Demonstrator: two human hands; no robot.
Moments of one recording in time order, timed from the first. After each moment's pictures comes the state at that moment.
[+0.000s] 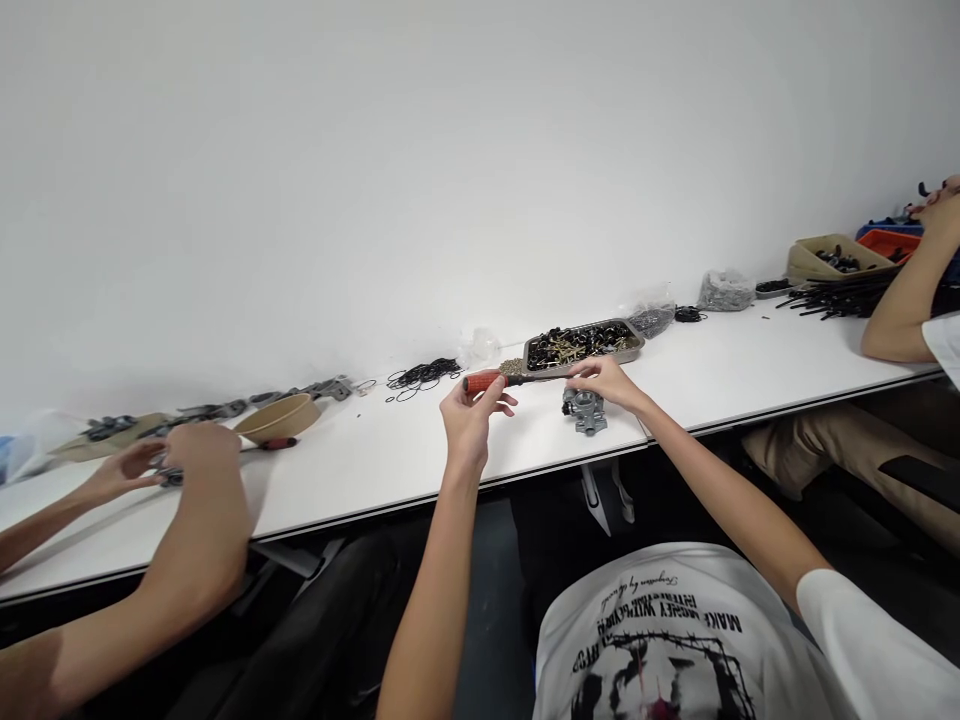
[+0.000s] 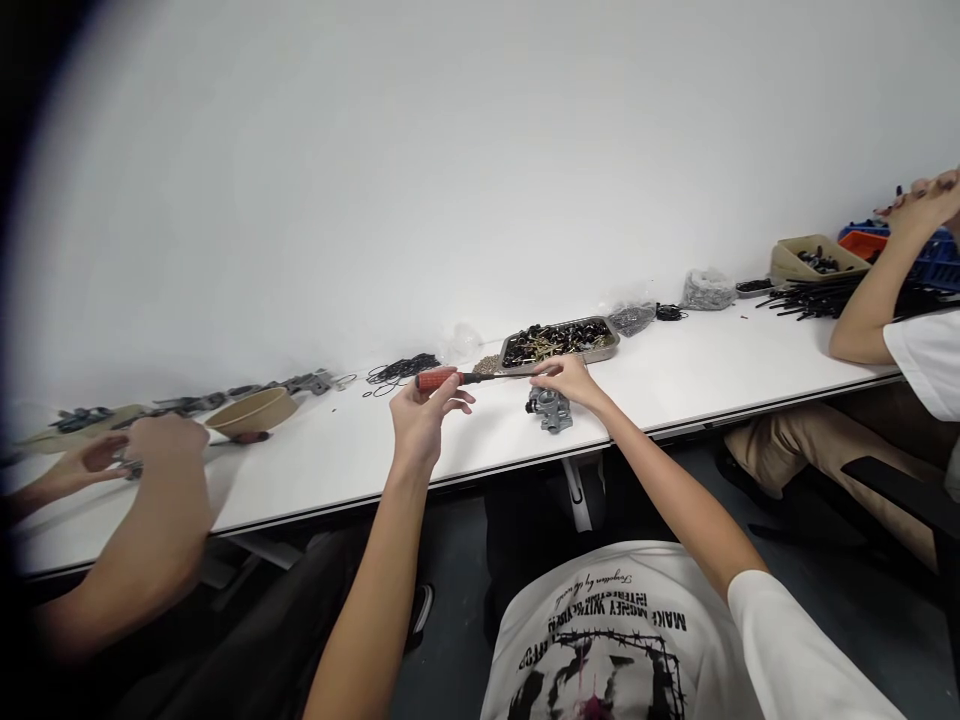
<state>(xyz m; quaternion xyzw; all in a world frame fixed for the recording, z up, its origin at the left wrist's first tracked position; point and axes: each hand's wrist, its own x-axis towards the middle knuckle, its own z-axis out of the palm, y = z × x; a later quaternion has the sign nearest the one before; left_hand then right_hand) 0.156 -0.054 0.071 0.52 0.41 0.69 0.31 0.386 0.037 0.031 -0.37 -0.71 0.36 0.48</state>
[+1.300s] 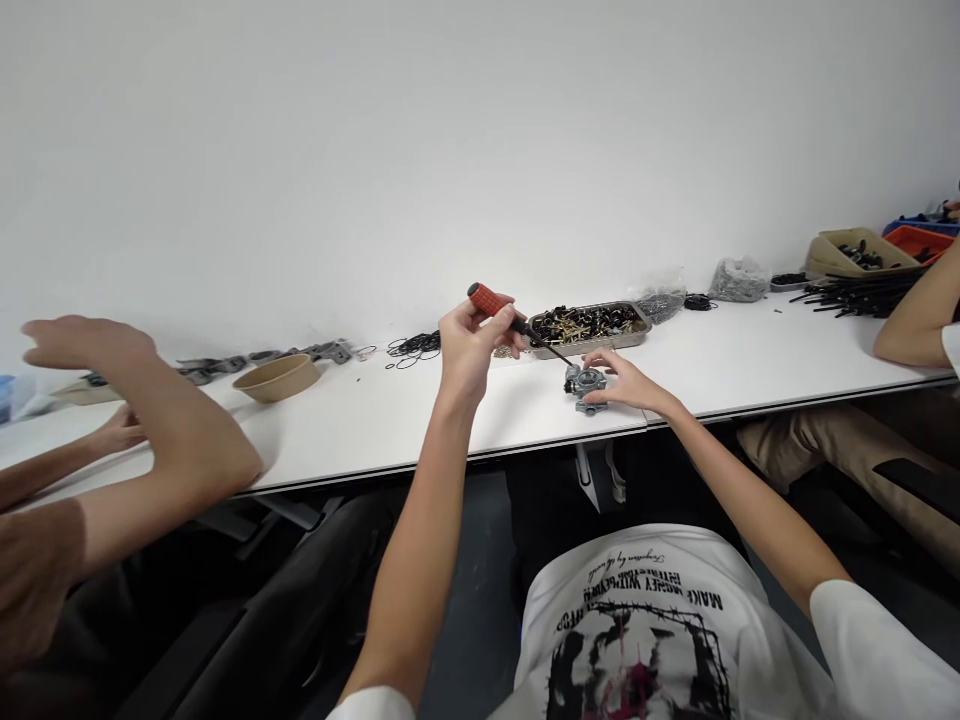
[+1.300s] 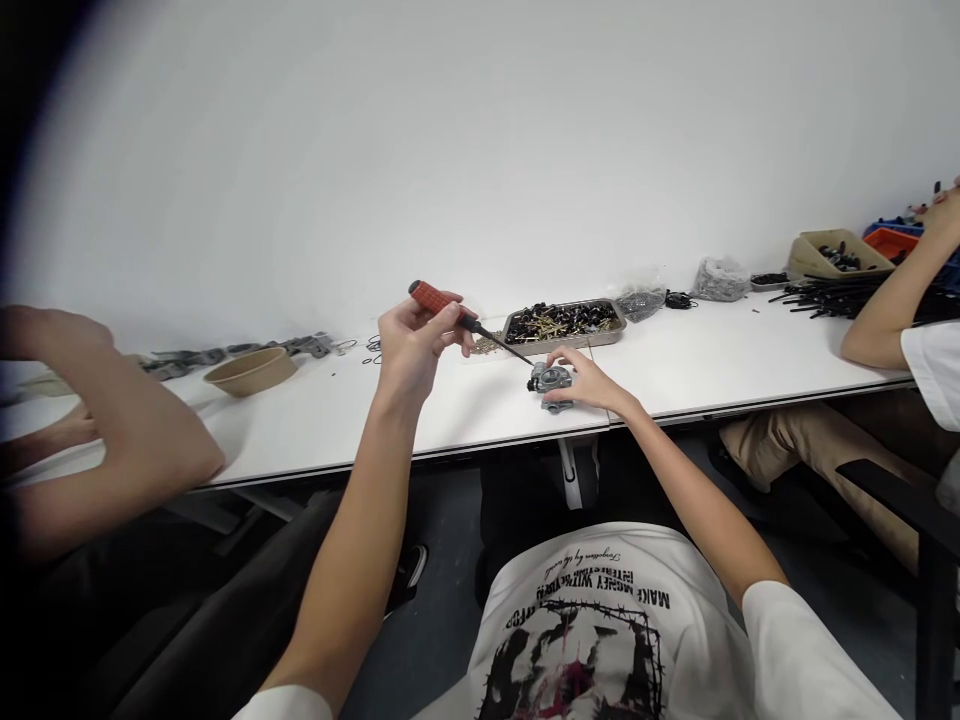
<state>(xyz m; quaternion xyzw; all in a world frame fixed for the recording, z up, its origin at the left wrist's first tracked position) 0.171 -0.038 0.122 0.59 0.33 0.67 0.31 0.416 0.004 0.019 -0.32 -0.78 0.34 0.41</state>
